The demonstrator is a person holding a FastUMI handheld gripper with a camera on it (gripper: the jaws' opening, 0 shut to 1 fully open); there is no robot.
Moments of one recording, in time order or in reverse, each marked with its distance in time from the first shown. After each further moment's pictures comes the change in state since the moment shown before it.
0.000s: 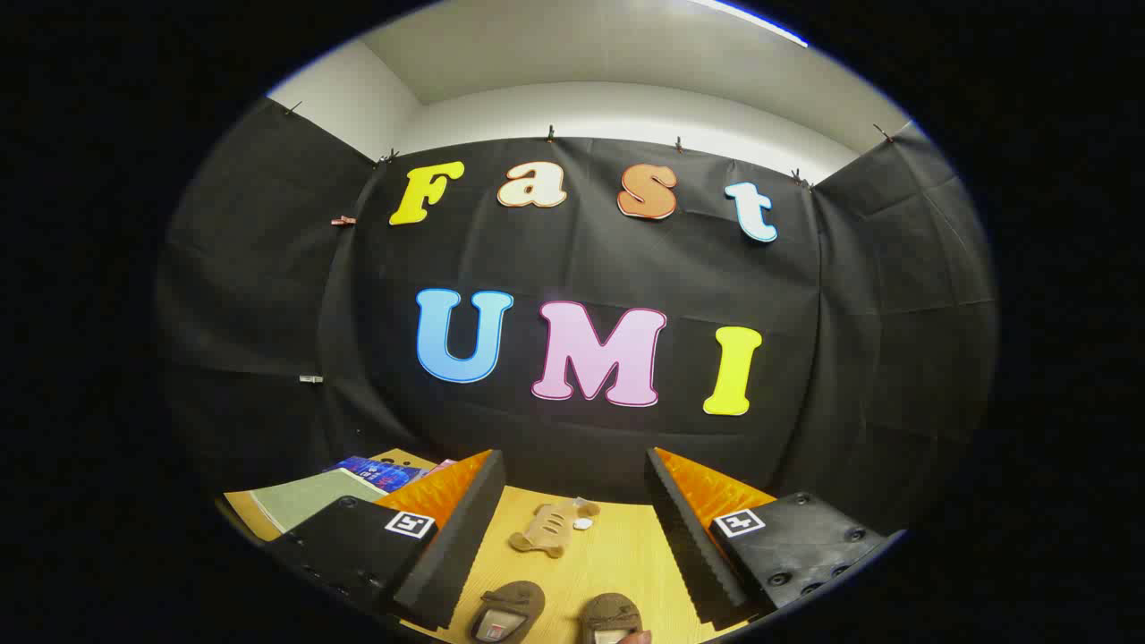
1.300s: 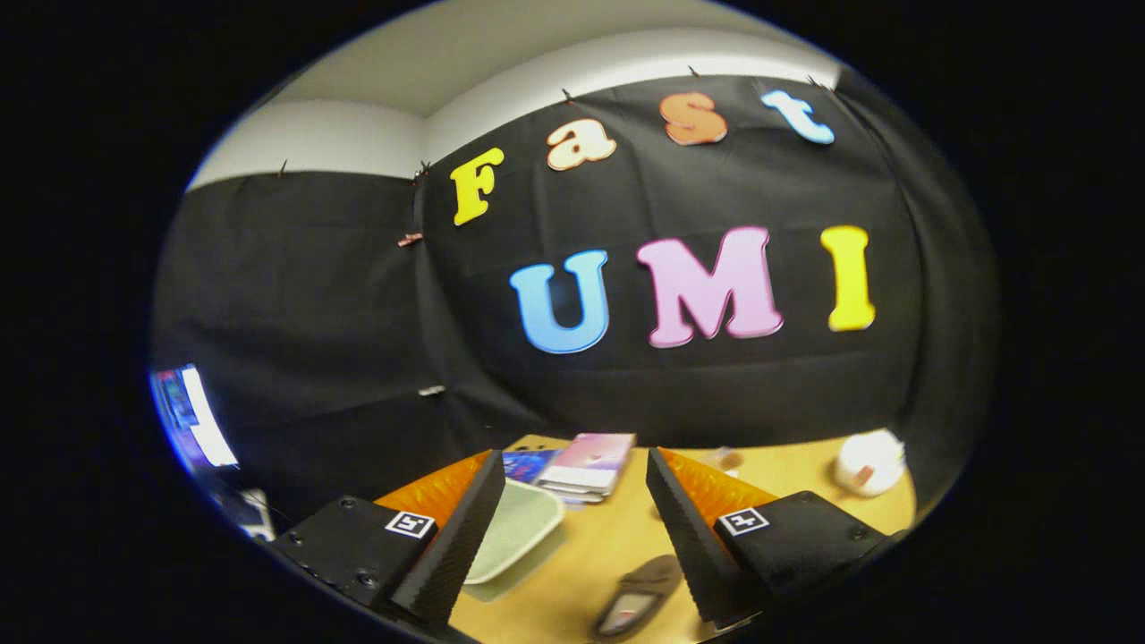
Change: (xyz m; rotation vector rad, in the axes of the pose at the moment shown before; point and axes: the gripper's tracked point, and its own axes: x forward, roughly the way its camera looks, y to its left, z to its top) arm 0.004 0.108 -0.039 0.409 0.217 0.421
